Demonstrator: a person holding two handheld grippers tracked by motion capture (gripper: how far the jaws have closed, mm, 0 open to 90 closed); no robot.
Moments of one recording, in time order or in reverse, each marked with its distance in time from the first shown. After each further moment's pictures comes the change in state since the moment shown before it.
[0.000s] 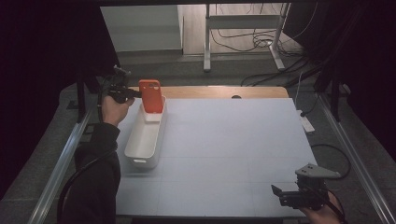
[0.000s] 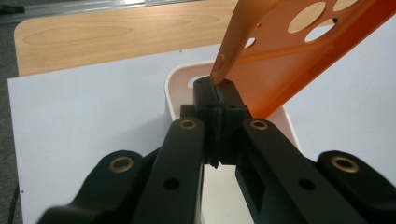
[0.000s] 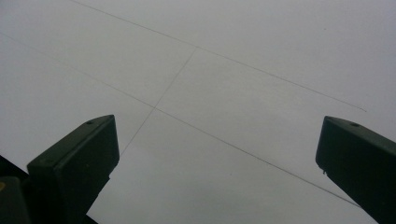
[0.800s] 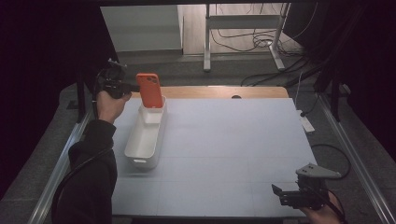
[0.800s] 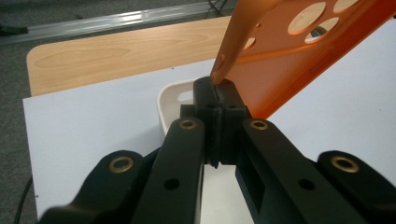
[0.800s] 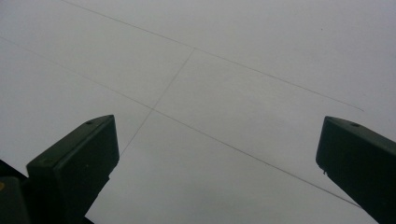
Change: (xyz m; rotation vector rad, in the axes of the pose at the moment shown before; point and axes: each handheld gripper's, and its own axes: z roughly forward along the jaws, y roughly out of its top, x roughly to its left) left arm -0.008 0.011 -0.032 -0.049 -0.009 0.032; right arm -0.001 0.000 0.000 -0.006 -0.006 0.007
